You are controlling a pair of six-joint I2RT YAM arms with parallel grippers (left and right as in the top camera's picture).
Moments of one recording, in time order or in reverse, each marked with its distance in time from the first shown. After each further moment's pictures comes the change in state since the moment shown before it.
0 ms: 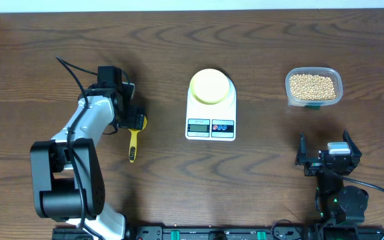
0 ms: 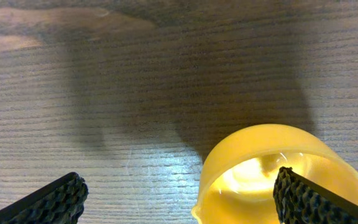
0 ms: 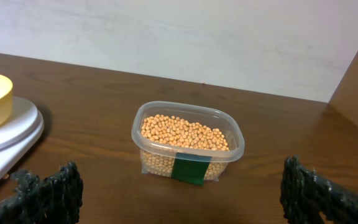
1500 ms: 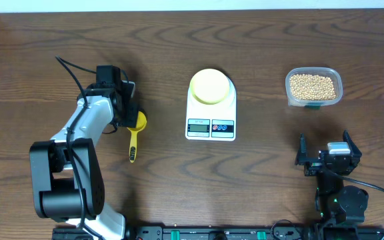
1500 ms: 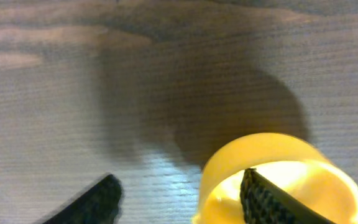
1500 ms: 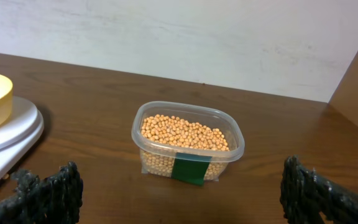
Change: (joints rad) left arm 0.007 0.000 0.000 0.018 0.023 0.014; right arm 0.000 0.000 0.000 0.000 0.000 0.000
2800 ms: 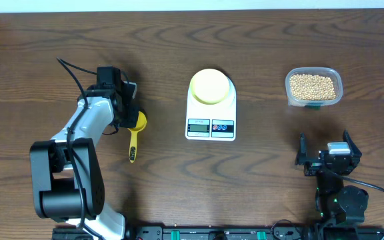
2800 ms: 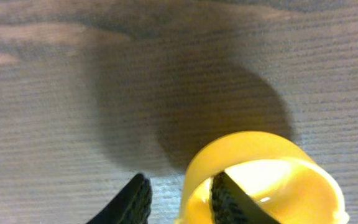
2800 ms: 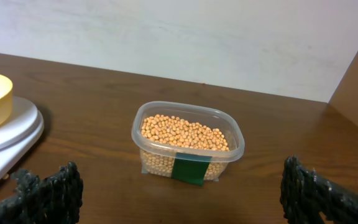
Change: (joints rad) left arm 0.000 0.000 -0.012 0.008 0.041 0.002; right arm 0.000 0.000 0.000 0.000 0.000 0.000
